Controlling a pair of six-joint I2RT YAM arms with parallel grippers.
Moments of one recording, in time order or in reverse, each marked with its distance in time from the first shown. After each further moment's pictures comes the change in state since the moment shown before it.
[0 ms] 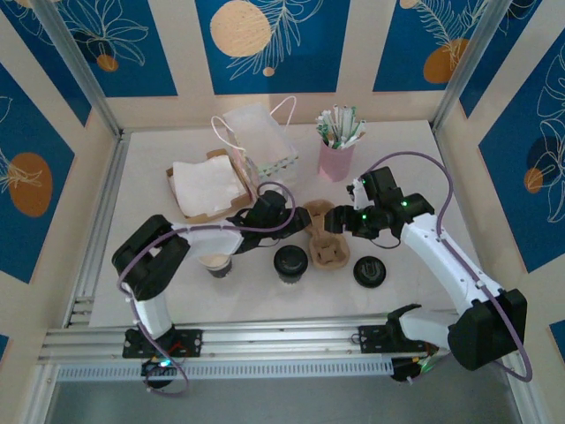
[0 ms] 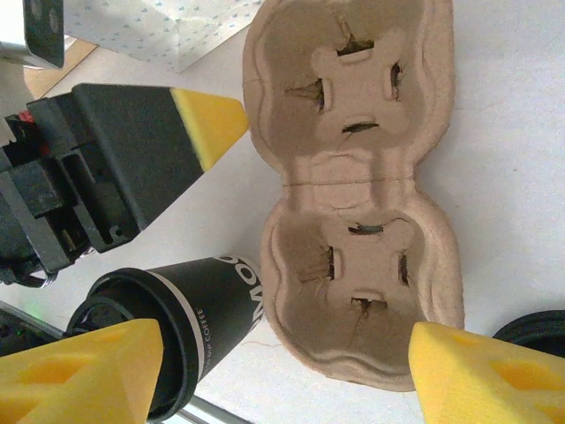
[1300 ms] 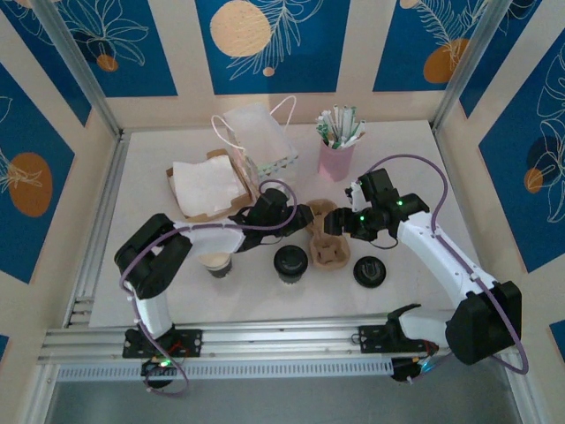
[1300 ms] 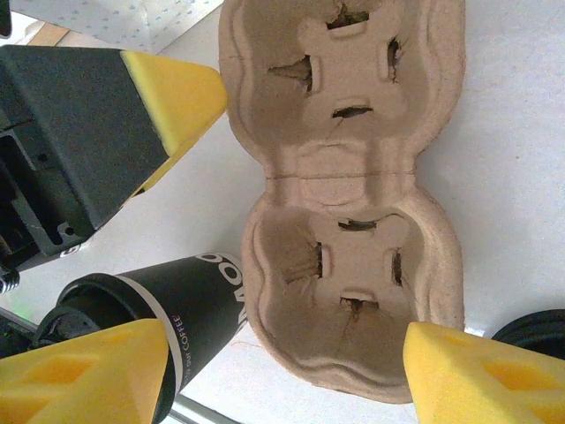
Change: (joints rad) left arm 0.000 0.014 0.027 0.013 0.016 -0.024; right arm -0.003 0.029 -0.026 0.022 -0.004 0.000
